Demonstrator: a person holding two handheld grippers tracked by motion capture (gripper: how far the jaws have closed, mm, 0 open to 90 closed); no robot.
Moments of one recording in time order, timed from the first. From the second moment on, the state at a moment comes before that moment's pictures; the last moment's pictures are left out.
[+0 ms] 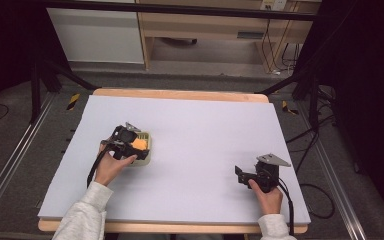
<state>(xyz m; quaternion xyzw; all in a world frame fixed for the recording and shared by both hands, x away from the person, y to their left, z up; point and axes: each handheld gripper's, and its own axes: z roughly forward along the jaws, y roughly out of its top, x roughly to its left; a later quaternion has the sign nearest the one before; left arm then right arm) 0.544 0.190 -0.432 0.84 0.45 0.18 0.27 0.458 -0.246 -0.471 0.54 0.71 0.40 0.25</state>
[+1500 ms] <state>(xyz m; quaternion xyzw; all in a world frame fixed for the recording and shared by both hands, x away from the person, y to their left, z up) 0.462 0.250 -0.449 0.79 0.46 0.21 0.35 0.452 -0.262 -0.468 0.55 0.69 0.39 0.25</state>
